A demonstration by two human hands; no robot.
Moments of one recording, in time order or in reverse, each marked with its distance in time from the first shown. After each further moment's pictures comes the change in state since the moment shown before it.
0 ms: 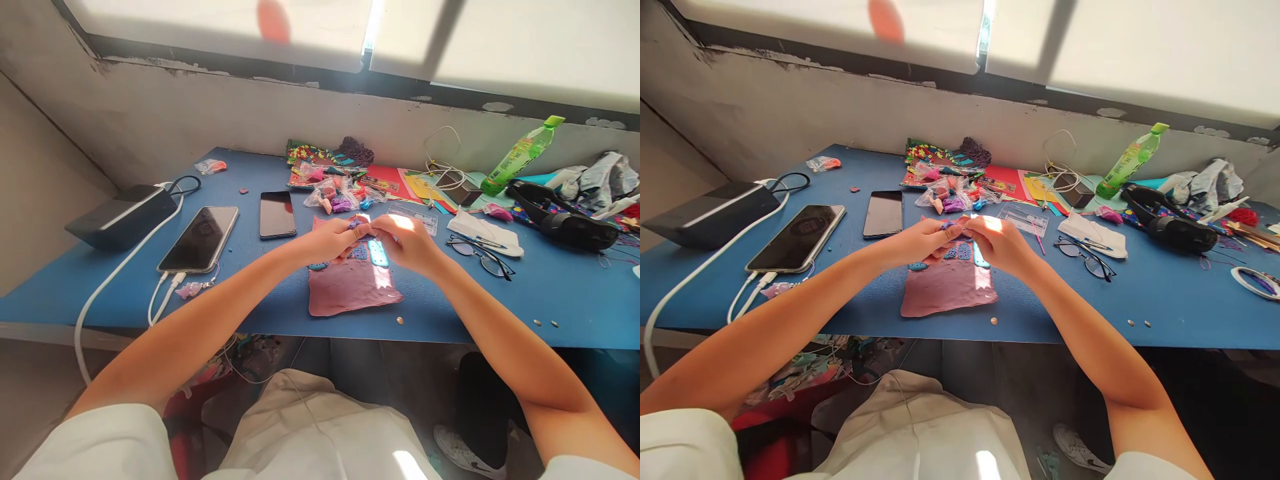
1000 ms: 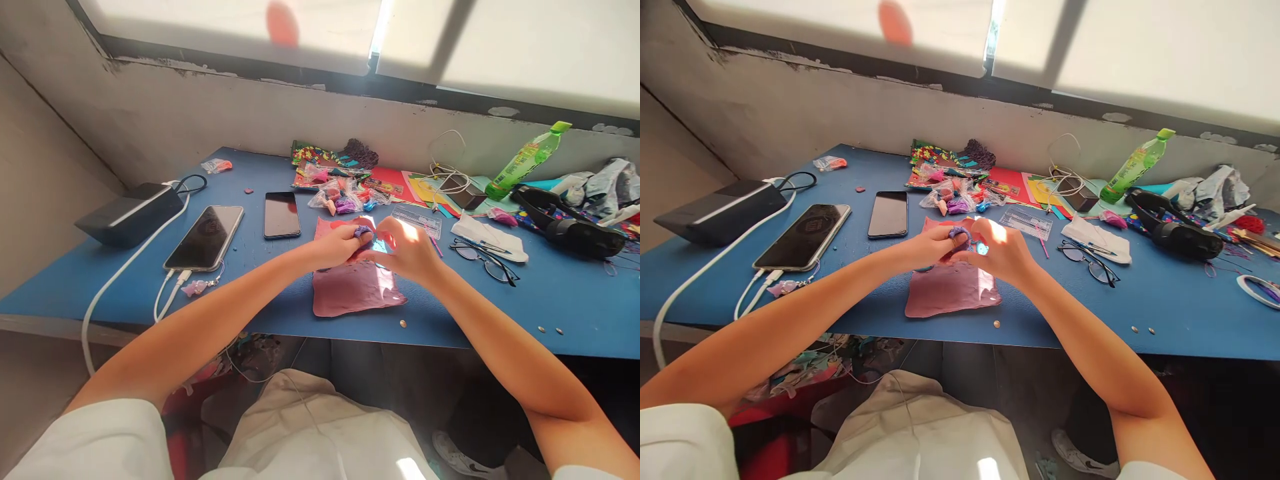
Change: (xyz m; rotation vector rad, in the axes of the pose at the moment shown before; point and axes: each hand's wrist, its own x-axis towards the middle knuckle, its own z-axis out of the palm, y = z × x) left_hand 0.003 -0.009 0.004 -0.017 0.020 0.002; right_hand -0.001 -0.014 0.006 -0.062 0.054 0.163
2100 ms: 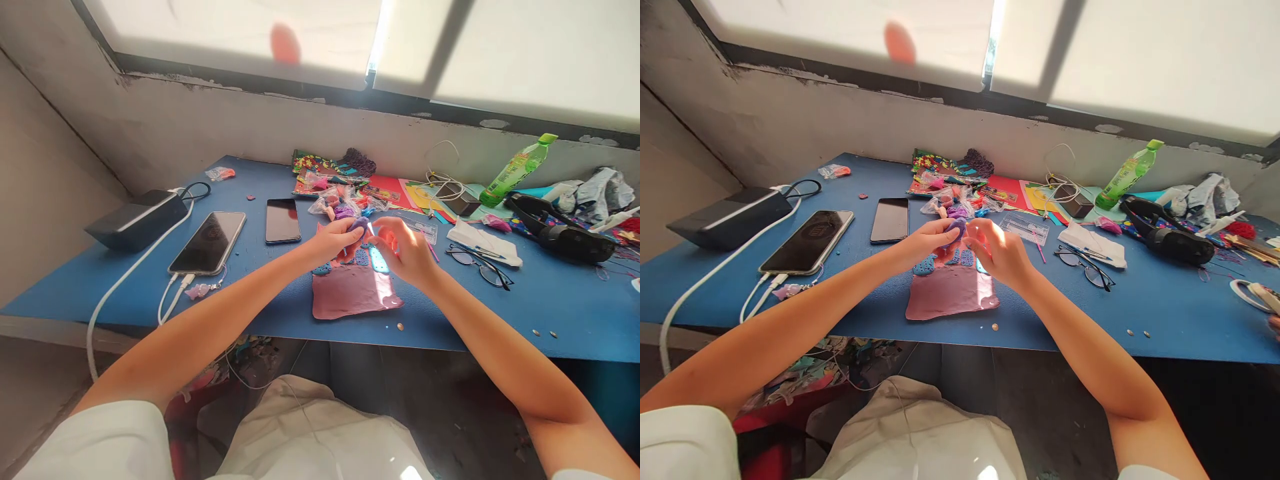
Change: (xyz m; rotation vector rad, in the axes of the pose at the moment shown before) left_hand -0.002 0.001 -0.007 -0.056 0.082 0.152; right_hand 0.000 -0.001 -0.003 0.030 0.088 -0.039
